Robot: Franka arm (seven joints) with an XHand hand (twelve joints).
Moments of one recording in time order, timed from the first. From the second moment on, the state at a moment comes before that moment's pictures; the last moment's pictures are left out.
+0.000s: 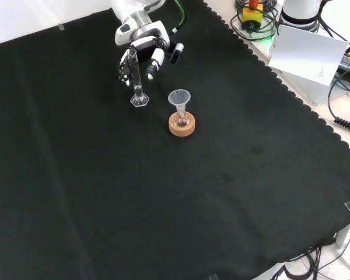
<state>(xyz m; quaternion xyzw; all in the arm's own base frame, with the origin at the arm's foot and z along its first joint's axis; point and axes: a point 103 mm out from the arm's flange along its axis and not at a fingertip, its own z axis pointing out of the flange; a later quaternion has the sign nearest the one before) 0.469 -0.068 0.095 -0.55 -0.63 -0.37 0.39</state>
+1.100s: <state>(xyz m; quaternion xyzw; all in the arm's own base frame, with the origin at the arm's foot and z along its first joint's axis) 0.471 -0.068 0.086 -0.57 -0.62 -0.38 0.40</state>
